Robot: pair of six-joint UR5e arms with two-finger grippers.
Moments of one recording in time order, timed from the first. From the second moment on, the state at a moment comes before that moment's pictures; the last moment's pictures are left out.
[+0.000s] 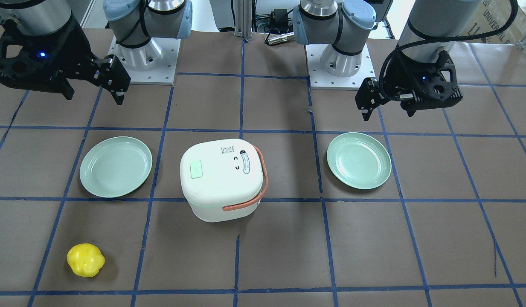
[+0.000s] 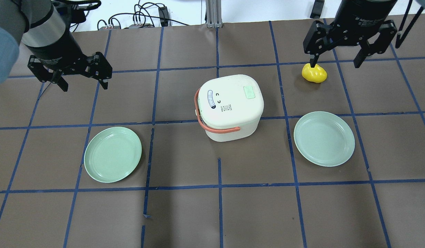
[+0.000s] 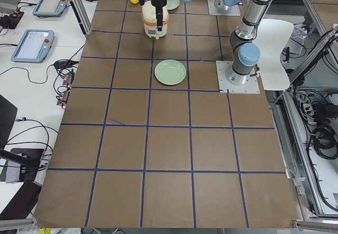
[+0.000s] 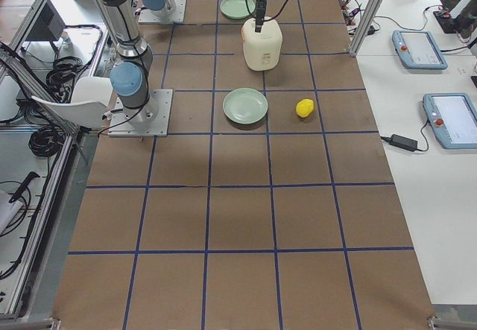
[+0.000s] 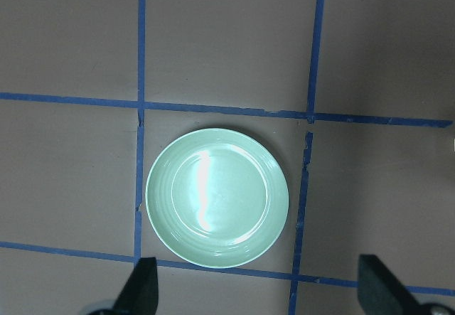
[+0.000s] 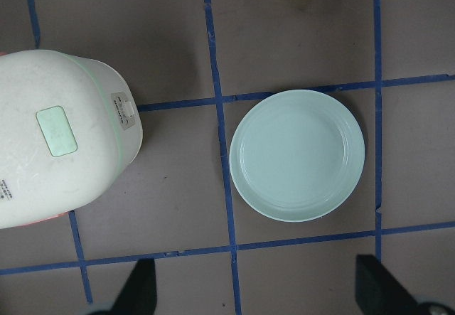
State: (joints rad) left arm -1.50 -1.56 -1.59 -1.55 1.67 0.00; right arm 1.54 -1.53 1.42 -1.42 -1.59 0.06
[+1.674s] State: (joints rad) left arm -1.50 -1.56 -1.59 -1.55 1.67 0.00; right arm 1.74 -1.34 1.41 -1.63 -1.45 0.24
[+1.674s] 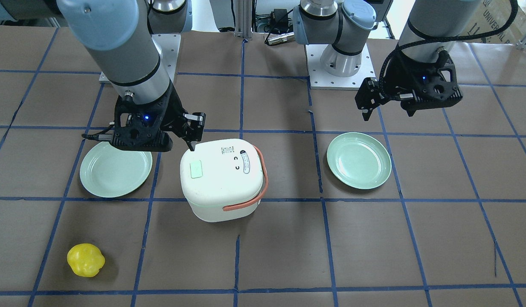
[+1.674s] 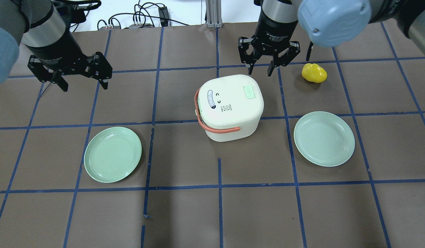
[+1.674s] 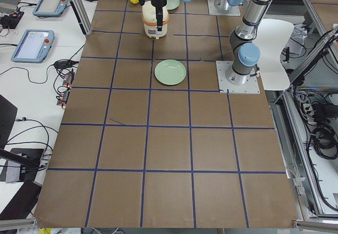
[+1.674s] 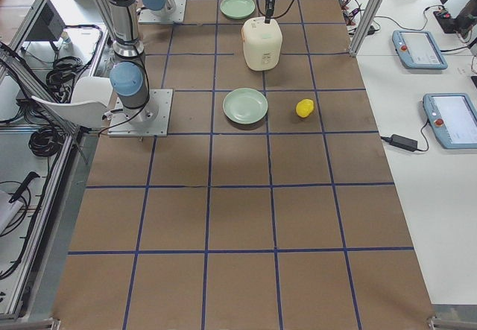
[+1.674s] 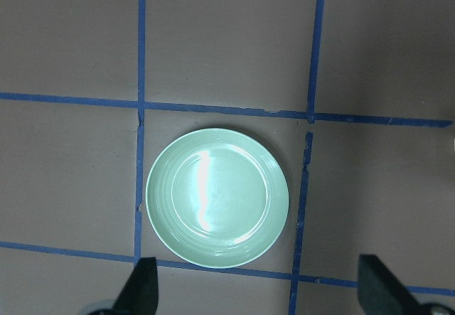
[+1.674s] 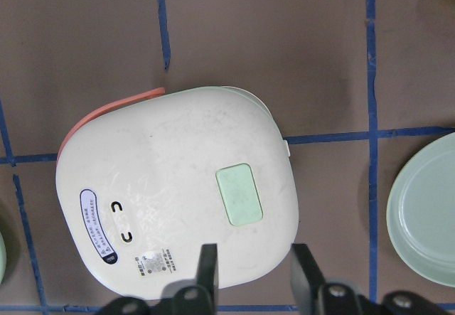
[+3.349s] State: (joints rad) left arm -1.50 -1.56 -1.59 -1.55 1.67 0.00; right arm 1.74 -1.22 1.44 -1.69 -1.43 0.24
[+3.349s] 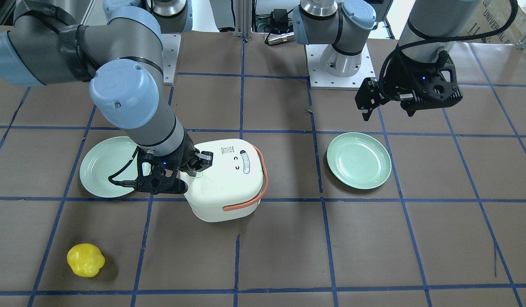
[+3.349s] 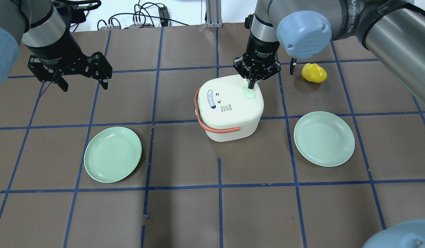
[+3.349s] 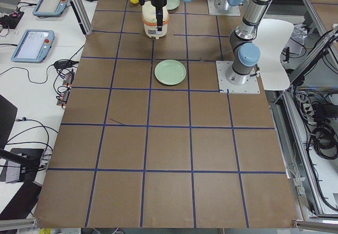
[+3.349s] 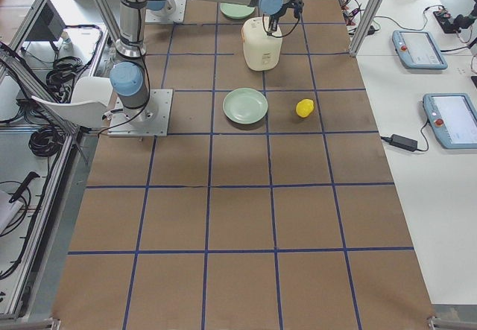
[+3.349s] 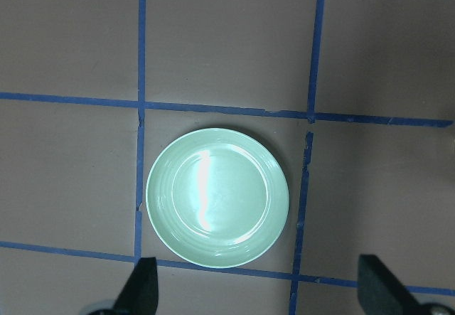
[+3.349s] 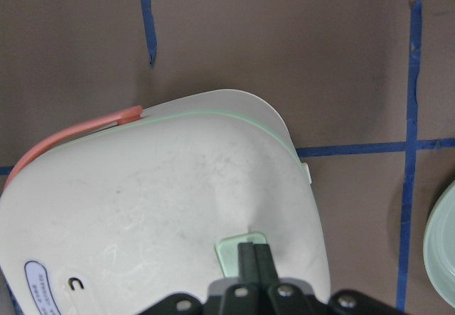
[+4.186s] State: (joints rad) left arm -1.50 -1.56 -1.59 -1.55 1.67 0.00; right arm 1.74 -1.21 1.44 -1.69 -1.43 0.24
